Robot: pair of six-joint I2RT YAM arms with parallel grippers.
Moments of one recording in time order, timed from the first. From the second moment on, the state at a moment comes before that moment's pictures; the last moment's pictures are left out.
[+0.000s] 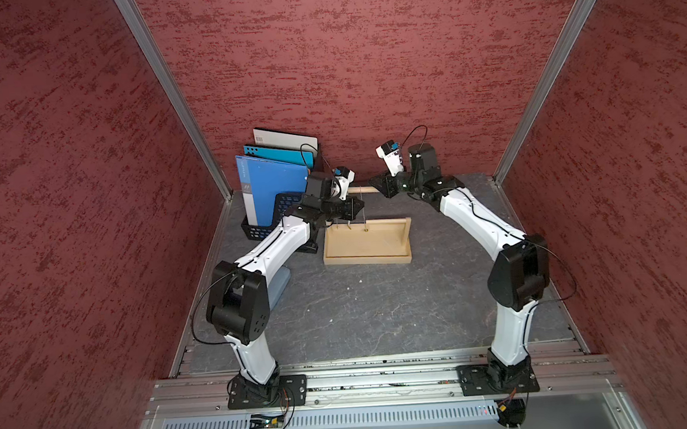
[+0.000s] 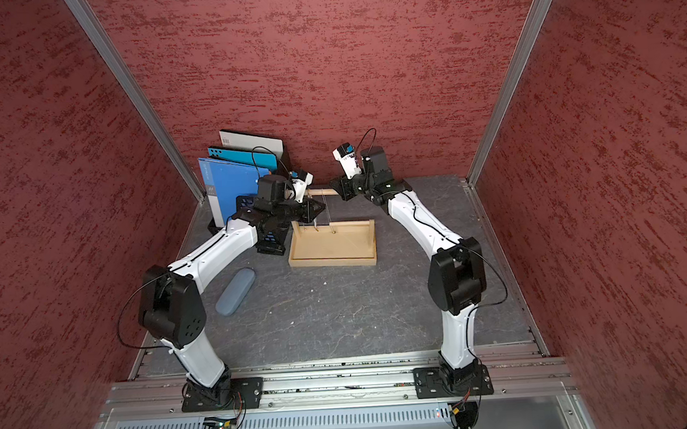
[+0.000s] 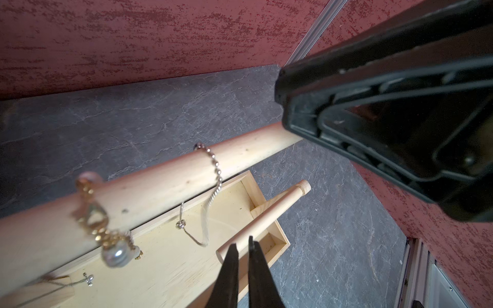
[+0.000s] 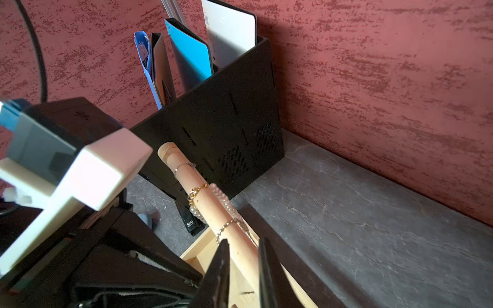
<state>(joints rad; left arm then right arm) -0.41 1.78 1.49 -0.26 0.44 -0.26 0.37 1.94 1.82 -0.32 -0.50 0.06</state>
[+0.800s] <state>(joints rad) -0.41 1.62 1.49 -0.27 0.40 -0.16 0.37 1.68 1.56 -0.21 -0.34 0.12</state>
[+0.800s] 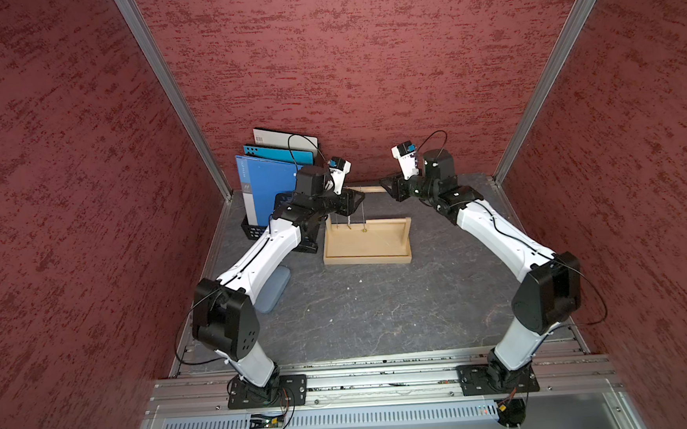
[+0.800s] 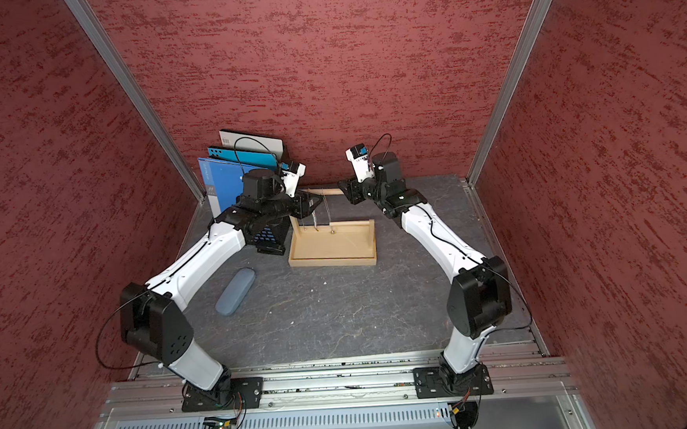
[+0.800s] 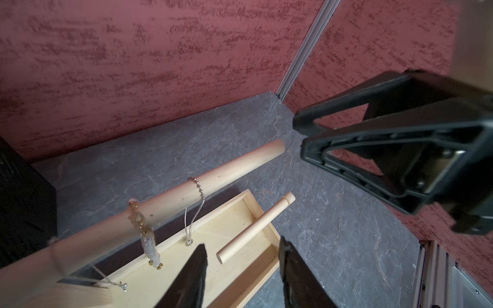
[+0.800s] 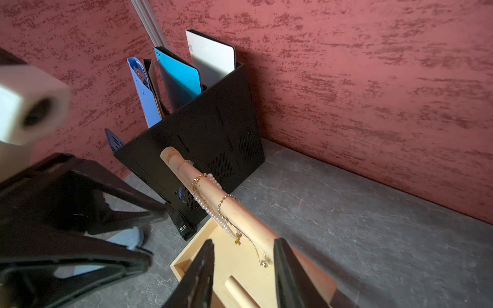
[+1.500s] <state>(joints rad) -0.09 1.02 1.15 -0.39 0.07 -0.05 0.35 1.13 0.97 -0.16 0.11 0.23</state>
